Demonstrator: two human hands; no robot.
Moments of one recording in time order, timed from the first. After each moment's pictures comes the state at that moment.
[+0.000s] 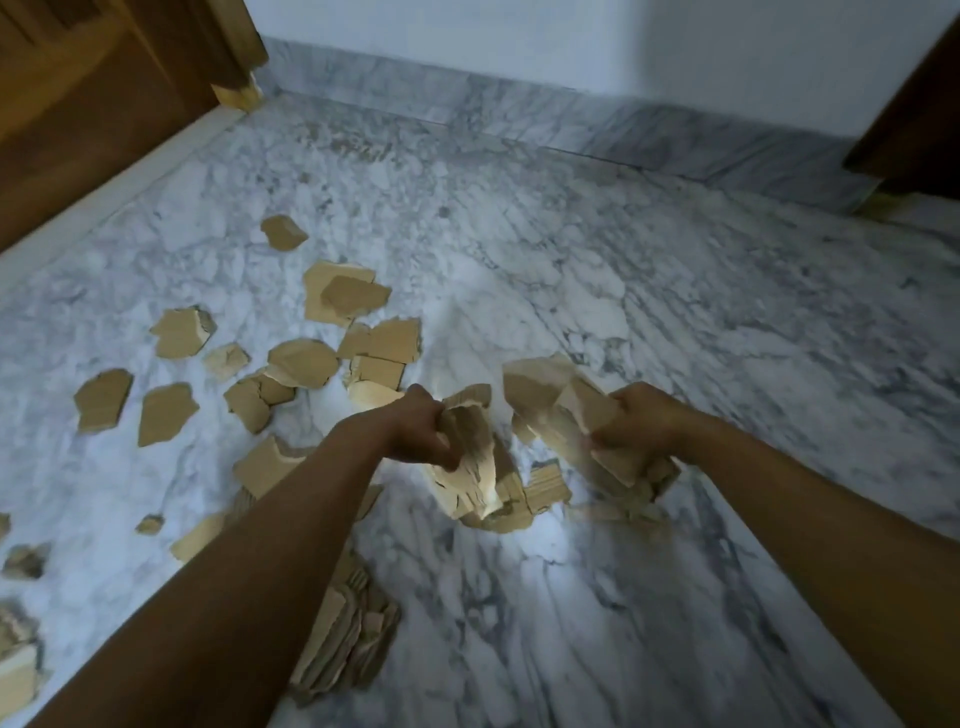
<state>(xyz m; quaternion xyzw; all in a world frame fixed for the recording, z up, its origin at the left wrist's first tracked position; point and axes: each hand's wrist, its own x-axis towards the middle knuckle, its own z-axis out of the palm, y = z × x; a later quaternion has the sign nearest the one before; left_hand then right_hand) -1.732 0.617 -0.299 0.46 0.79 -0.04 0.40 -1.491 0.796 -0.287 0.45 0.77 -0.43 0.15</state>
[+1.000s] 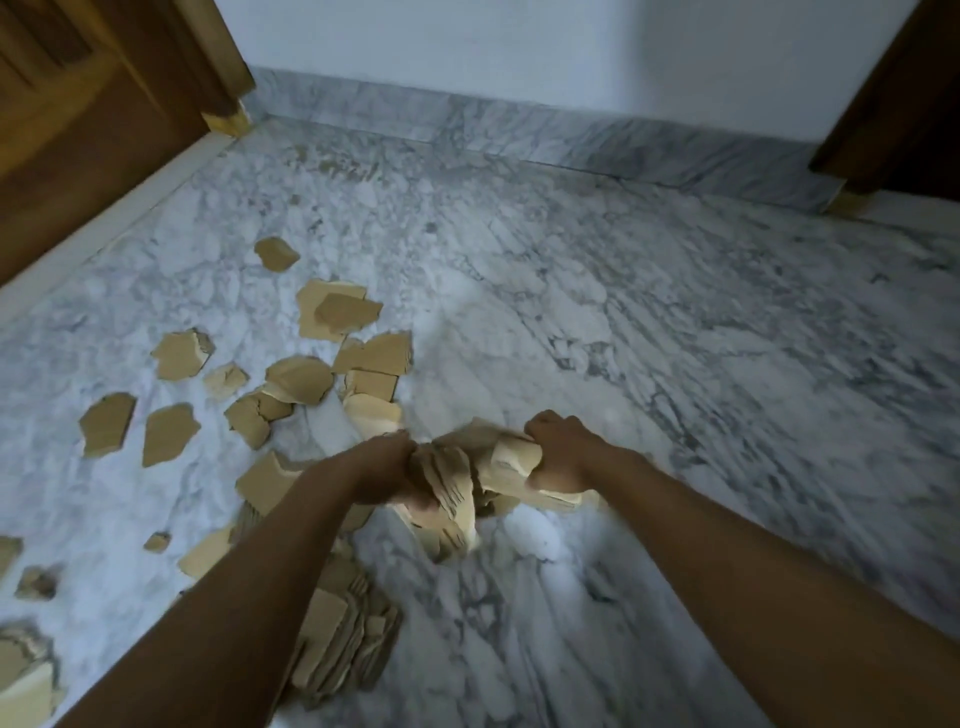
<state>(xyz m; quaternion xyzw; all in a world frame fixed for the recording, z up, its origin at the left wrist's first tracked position) -1.723 0.577 -0.291 0.45 0.78 0.00 0.44 -1.521 0.748 -0.320 0.29 0.88 -0.29 0.24</state>
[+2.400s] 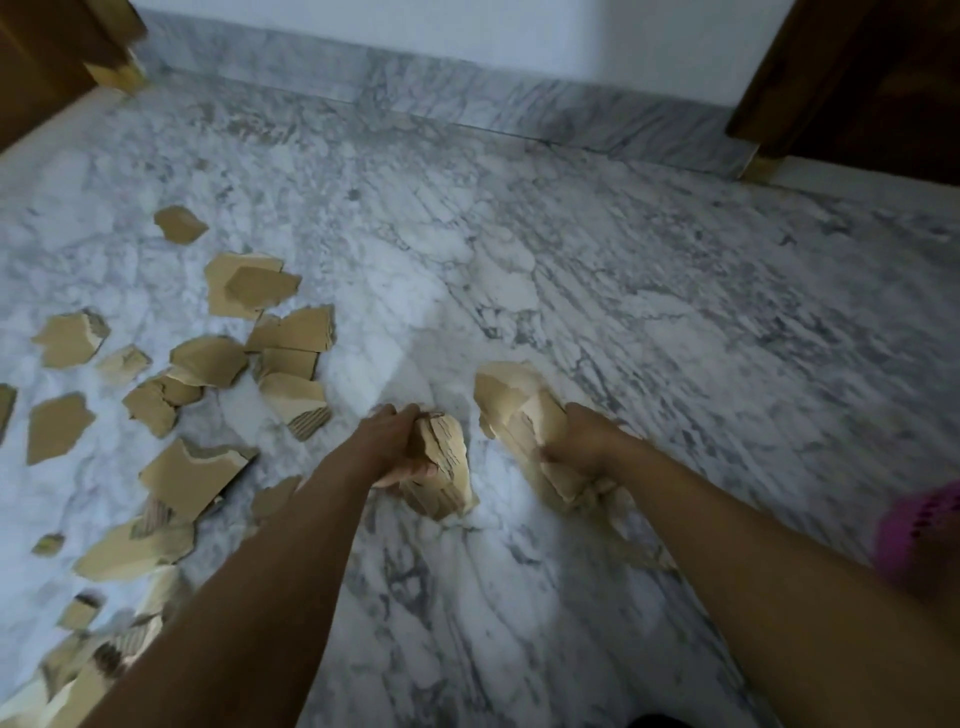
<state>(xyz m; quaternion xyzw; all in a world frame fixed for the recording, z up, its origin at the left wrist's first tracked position) -1.659 0.636 -0.361 0.48 0.81 -0.06 0.33 -1.424 0.786 -0.333 0.52 0.73 -0.40 0.19</state>
